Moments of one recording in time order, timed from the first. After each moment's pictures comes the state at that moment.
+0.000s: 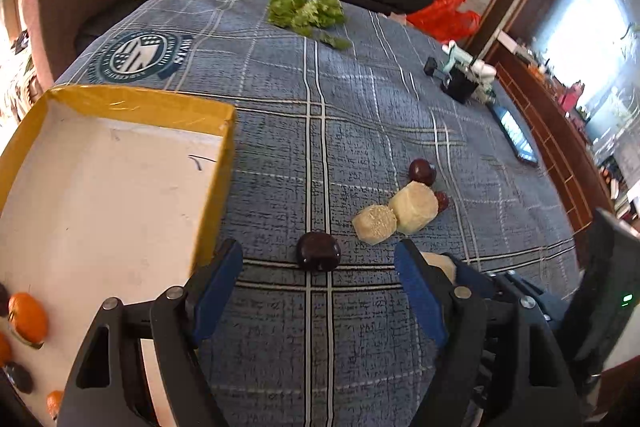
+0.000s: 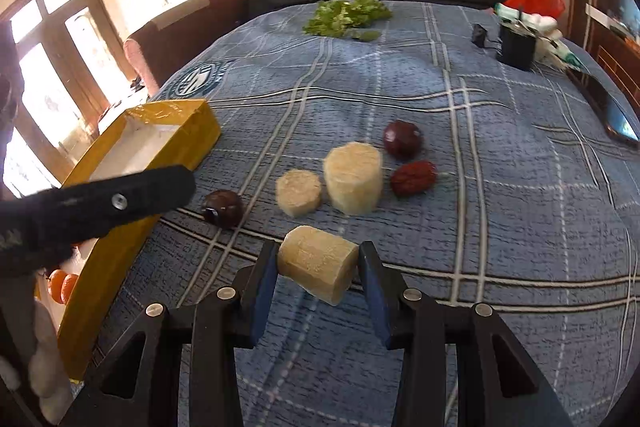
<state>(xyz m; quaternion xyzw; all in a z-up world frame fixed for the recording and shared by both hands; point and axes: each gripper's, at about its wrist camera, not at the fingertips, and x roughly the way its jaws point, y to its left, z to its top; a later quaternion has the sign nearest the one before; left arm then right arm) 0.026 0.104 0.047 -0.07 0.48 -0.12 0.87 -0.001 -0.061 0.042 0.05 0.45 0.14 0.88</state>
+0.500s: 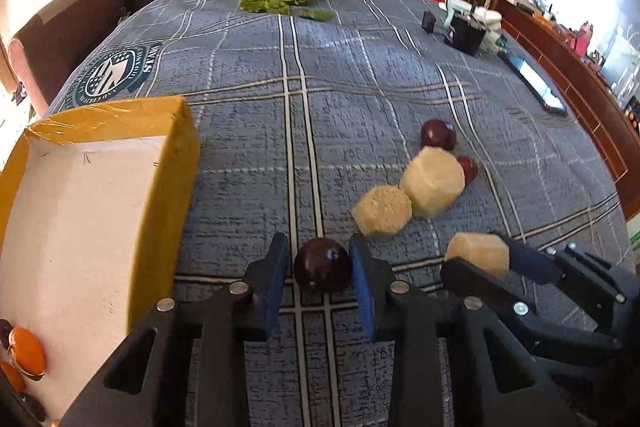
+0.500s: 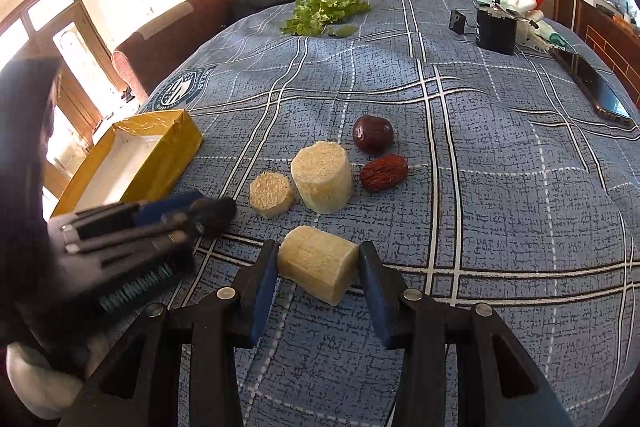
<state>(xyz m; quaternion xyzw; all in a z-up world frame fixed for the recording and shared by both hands) 0.036 0.068 0.015 0.03 0.48 -0.11 0.87 0.001 -0.075 0.043 0.08 0.45 0.13 0.88</state>
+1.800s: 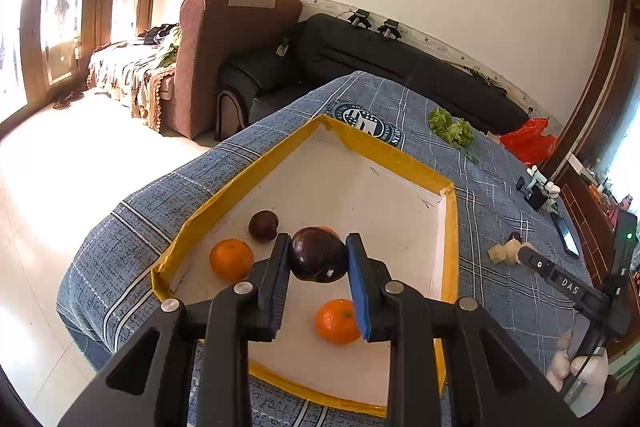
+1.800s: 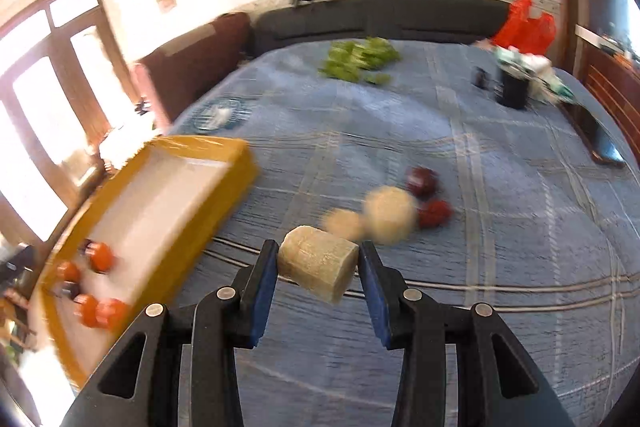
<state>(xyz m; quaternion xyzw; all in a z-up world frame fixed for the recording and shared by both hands) -0.135 0.306 0.093 -0.17 0.33 0.07 0.93 -0.021 -0.020 0.087 0.05 0.39 0.16 0.91</state>
